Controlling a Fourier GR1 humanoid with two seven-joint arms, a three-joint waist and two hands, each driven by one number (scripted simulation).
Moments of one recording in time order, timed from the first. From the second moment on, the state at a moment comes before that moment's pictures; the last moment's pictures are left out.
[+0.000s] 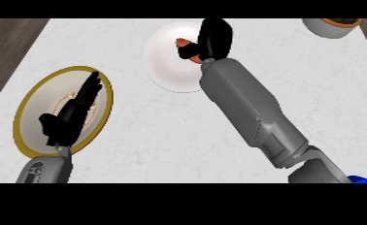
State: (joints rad) left arm -0.13 0.24 -0.01 -1.32 0.04 -0.06 -0.12; right arm -1.12 0.00 0.37 -0.57 0.61 -0.72 0.67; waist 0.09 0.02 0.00
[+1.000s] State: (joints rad) left arm -0.06 0.24 0.03 -1.36 0.04 -0.04 -0.11; right arm -0.79 -0.01 0.13 -0.86 0.13 -0.90 0.05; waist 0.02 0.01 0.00
